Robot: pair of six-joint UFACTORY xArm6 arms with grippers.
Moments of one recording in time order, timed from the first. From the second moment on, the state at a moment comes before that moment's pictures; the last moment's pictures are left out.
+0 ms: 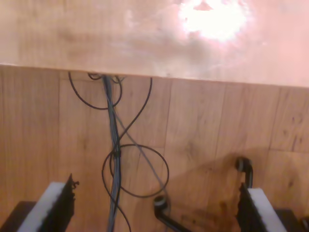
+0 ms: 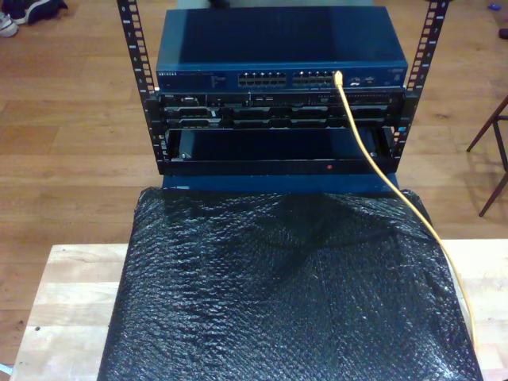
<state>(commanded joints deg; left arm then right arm) 78.0 -28.5 -7.0 4.7 64.5 -182.9 -73.3 -42.6 -17.7 2.4 64.4 -168.7</state>
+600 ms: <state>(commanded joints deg) 78.0 -28.5 -7.0 4.7 64.5 -182.9 -80.1 -43.3 -7.6 2.4 62.0 -174.0</state>
